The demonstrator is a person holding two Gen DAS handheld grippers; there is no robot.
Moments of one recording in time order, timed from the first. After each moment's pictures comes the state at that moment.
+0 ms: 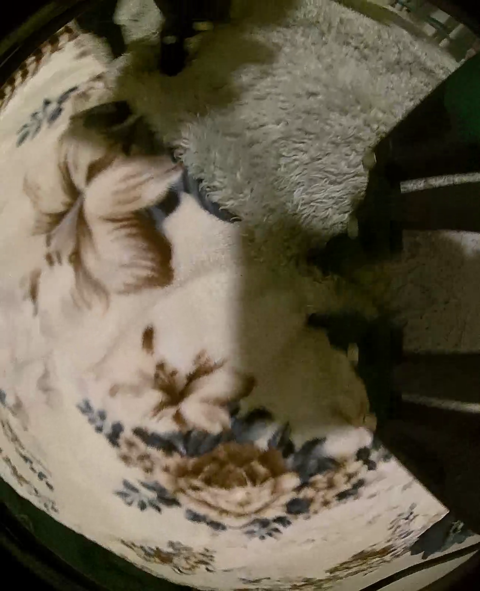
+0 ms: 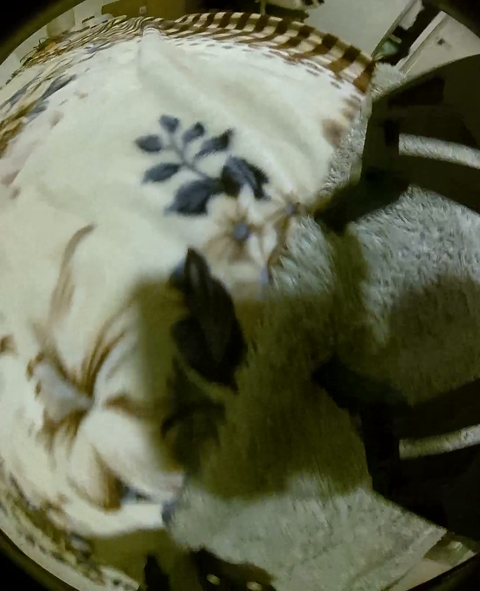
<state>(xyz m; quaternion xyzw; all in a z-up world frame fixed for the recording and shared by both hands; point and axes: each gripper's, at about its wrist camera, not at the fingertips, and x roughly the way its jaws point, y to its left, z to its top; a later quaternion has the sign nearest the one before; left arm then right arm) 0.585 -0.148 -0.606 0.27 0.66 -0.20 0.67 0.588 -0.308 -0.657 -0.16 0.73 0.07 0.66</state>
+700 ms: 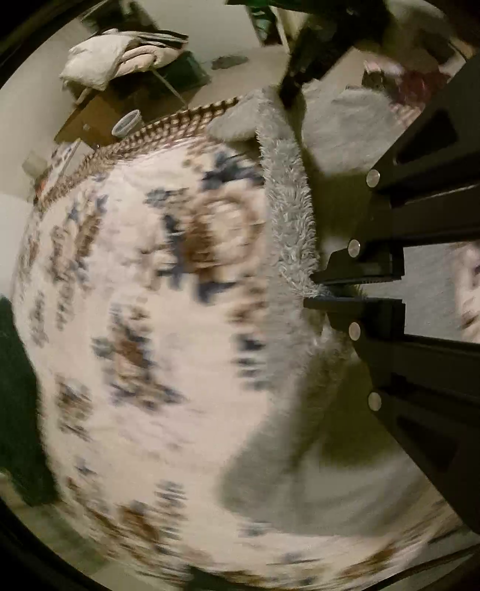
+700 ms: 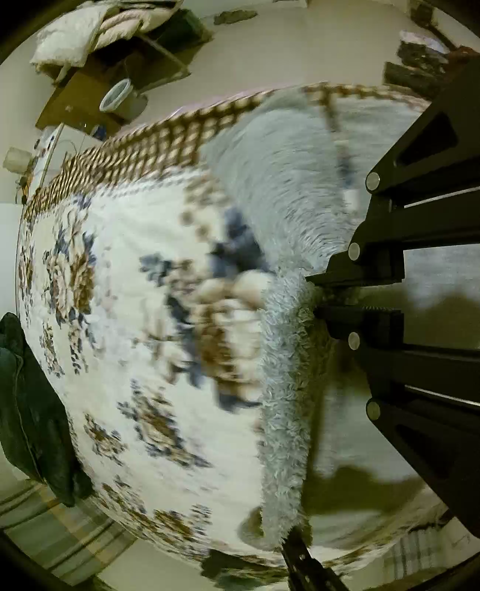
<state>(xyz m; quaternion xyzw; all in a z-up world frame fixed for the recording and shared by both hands) 0.343 -0.085 -0.399 -0.05 0.62 -0.10 0.78 0.310 -0.334 -0.461 0.04 0.59 0.00 0.80</state>
